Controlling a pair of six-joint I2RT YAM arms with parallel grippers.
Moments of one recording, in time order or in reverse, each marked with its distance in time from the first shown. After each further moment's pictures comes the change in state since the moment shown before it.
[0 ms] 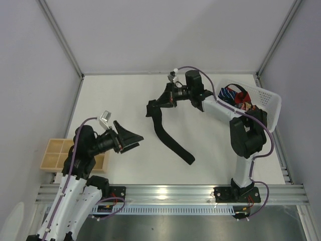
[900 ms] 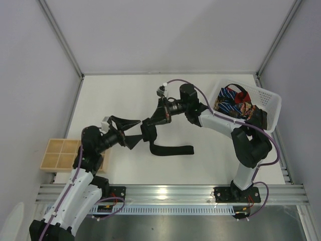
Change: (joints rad) left arm 0.000 0.074 -0.231 0.474 -0.158 -0.767; right arm 0.145 -0.163 -0.282 0.366 -0.128 0.264
